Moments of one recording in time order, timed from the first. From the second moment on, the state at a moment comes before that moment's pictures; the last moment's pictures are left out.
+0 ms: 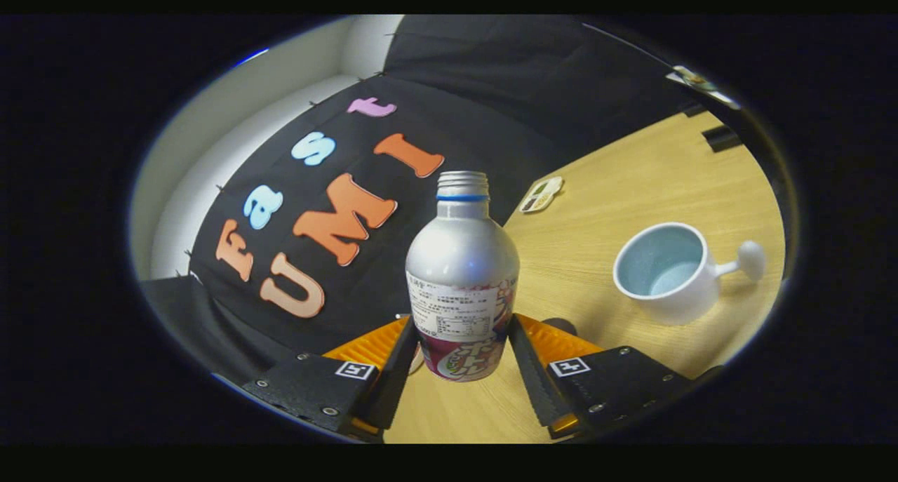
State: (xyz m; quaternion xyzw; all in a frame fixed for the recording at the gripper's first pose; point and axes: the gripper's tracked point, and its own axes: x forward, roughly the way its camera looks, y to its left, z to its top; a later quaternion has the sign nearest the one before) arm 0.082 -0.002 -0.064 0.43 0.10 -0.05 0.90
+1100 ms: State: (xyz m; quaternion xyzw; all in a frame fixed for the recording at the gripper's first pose) arm 0.131 0.011 -0.096 -0.04 0.17 -0.07 0.98
